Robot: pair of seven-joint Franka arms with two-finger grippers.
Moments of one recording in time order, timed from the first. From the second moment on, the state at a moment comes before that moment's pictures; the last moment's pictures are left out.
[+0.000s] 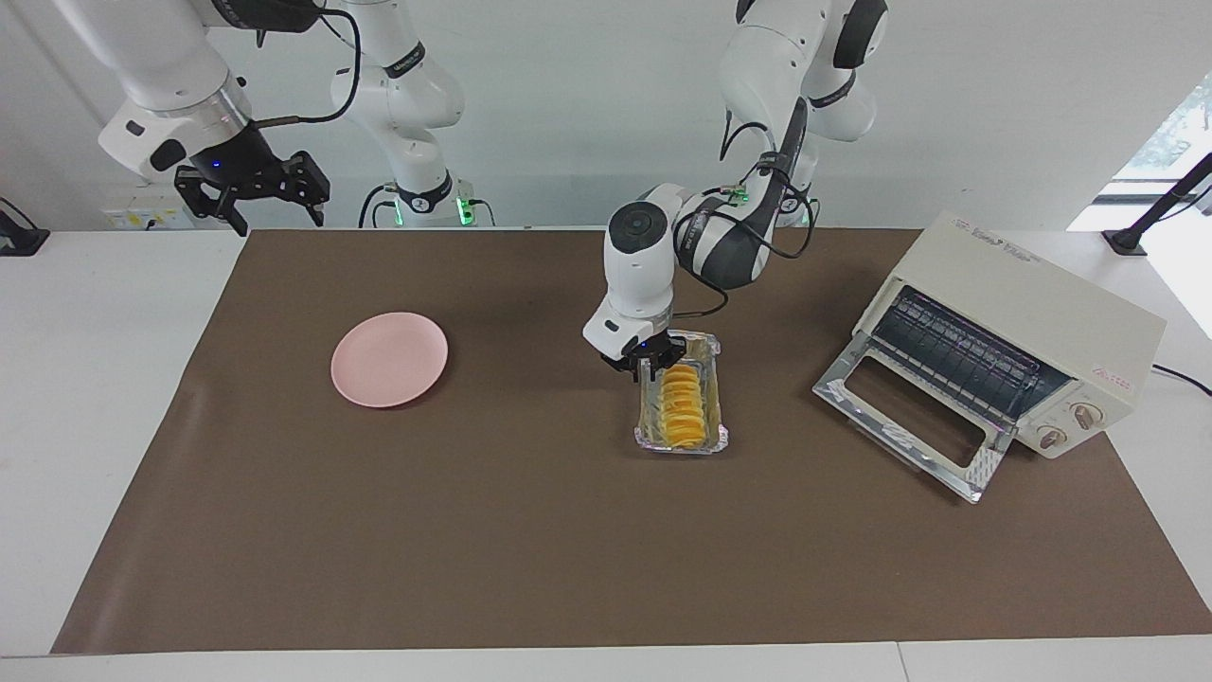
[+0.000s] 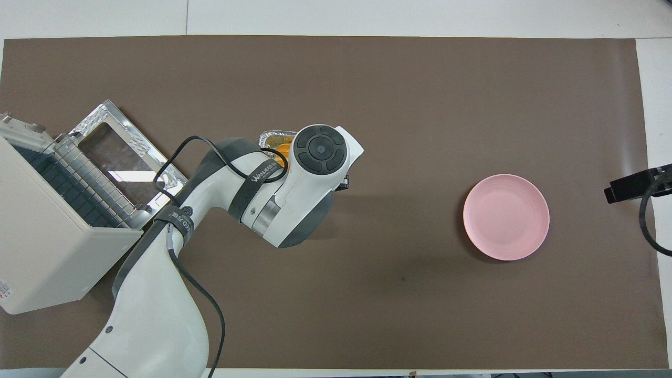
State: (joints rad) left arm -0.67 0.43 -0.02 -1.66 0.08 2.04 -0.65; right arm -0.11 -0.07 0.06 -1.60 -0.01 1.42 -0.20
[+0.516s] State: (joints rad) left arm -0.46 0.26 0.01 -1.65 0.06 1.94 -0.63; right arm -0.11 -0.07 0.06 -1.60 -0.01 1.40 -0.20
